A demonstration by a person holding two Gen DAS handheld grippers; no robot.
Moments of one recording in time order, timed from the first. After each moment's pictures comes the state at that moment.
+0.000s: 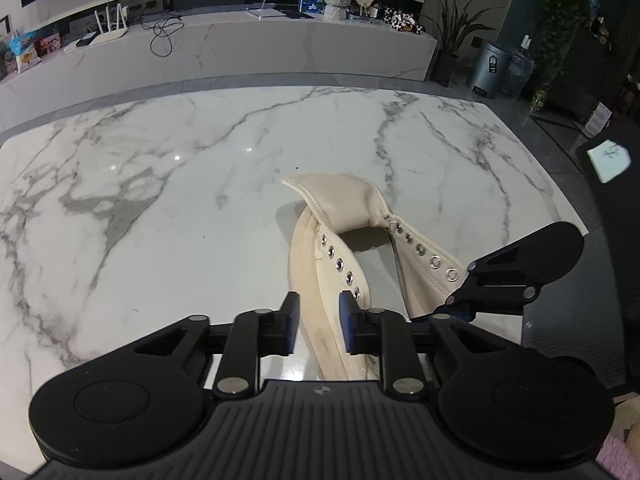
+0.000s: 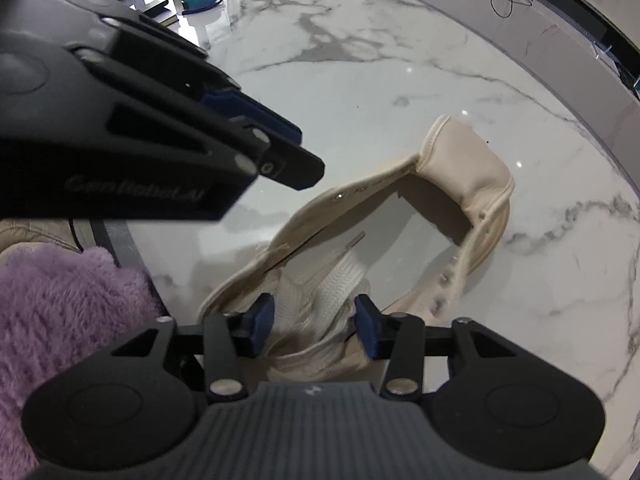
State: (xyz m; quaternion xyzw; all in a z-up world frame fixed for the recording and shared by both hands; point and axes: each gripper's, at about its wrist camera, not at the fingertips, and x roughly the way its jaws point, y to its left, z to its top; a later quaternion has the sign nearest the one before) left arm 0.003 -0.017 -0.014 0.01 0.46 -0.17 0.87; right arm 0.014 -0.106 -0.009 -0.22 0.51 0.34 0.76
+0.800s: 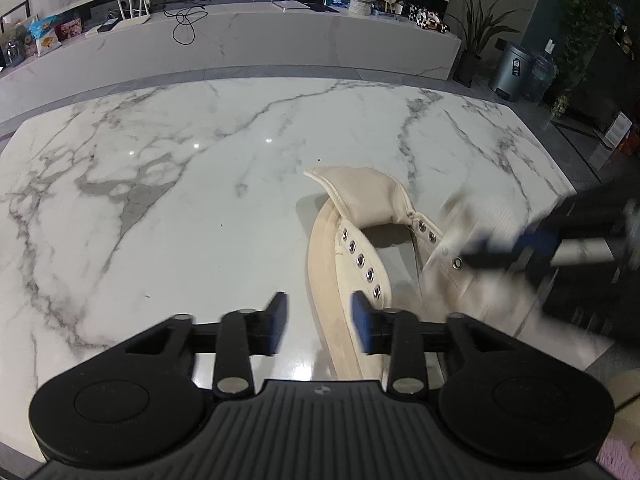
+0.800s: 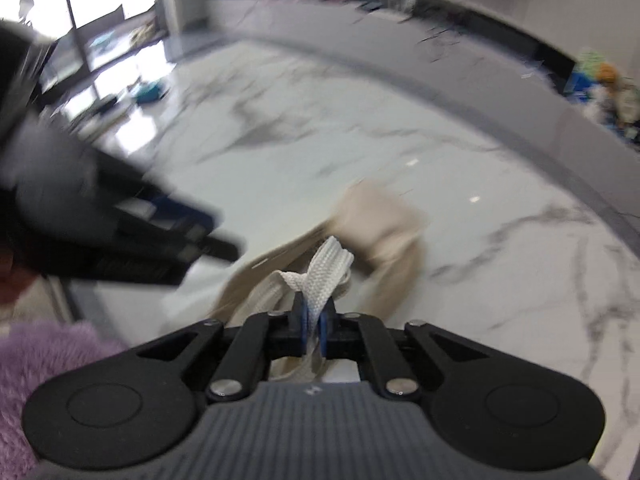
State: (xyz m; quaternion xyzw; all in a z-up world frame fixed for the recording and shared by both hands) left arm 0.006 -0.016 -0.016 0.01 0.47 -0.14 0.87; right arm 0.017 -0.153 0.043 -0.15 0.41 0.27 0.86
